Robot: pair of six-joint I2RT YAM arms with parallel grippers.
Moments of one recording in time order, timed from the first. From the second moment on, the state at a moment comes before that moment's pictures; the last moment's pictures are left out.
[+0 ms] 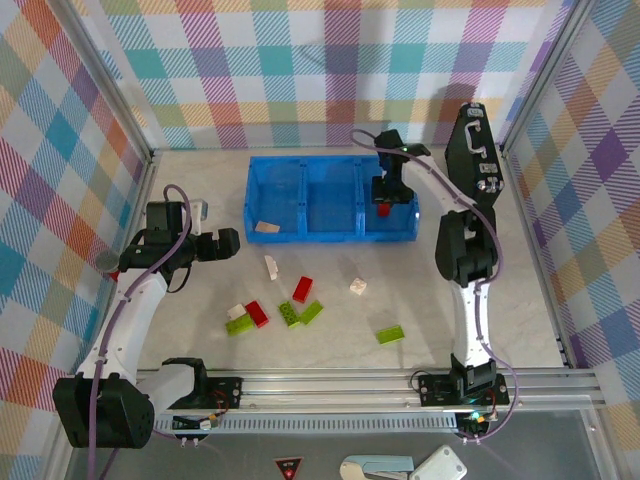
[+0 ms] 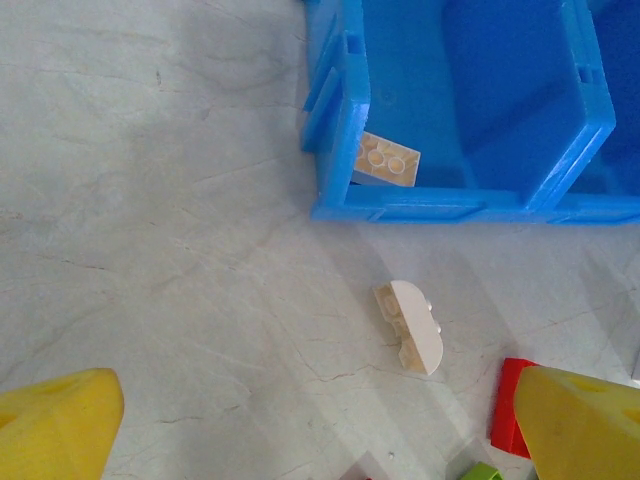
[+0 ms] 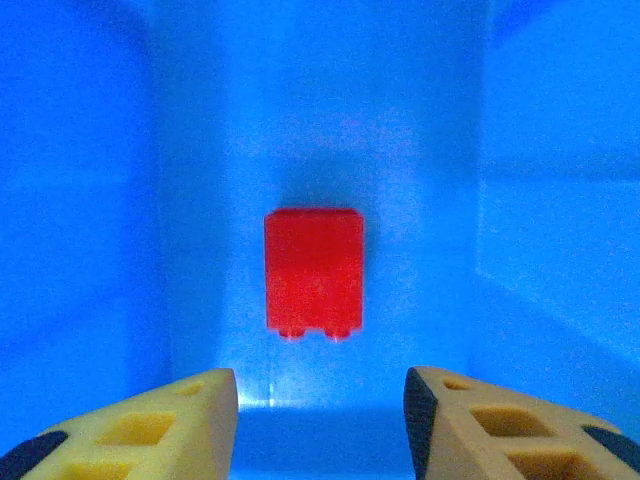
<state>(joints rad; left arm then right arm) 0.00 1.07 0.94 -0.71 0.22 -0.13 0.33 2.18 1.97 -1.03 0.09 0.28</state>
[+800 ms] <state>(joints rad) 0.00 1.07 0.94 -0.71 0.22 -0.13 0.53 1.57 1.20 -0.99 0.09 0.43</state>
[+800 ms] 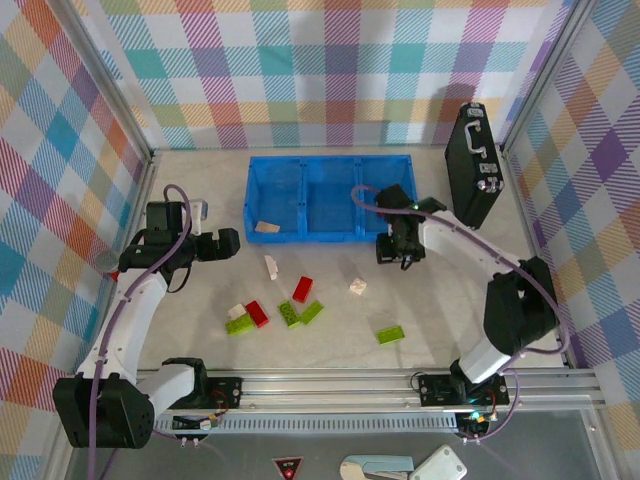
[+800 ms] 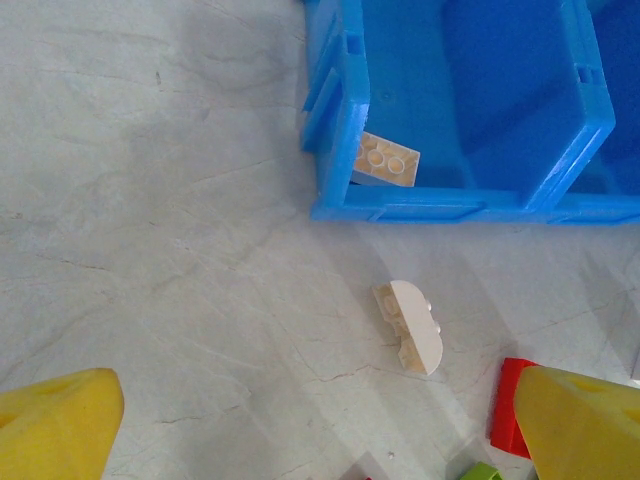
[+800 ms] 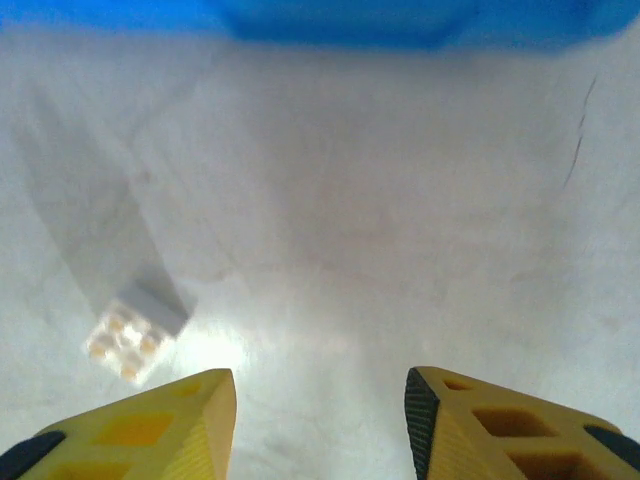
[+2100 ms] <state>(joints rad) 0.00 1.07 0.94 -0.72 0.22 -0.13 0.92 1.34 0.79 -1.03 0.06 0.74</state>
